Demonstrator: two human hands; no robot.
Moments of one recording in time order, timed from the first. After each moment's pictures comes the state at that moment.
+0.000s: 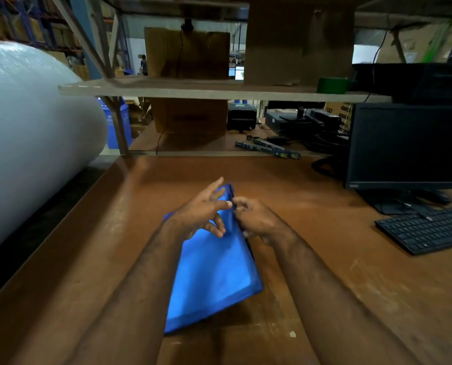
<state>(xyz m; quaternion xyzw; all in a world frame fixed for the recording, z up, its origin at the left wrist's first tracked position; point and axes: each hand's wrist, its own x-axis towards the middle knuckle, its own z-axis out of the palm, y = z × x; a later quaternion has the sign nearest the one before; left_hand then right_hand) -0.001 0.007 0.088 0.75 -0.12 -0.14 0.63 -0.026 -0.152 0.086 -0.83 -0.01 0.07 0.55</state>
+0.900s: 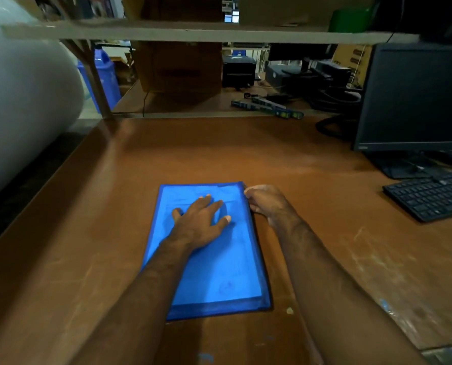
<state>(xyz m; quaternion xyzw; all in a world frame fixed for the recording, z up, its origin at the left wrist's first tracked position) -0.006 -0.007 -0.020 0.98 -0.13 -0.04 0.16 0.032 -0.200 -0.016 -0.72 0.17 0.03 0.67</state>
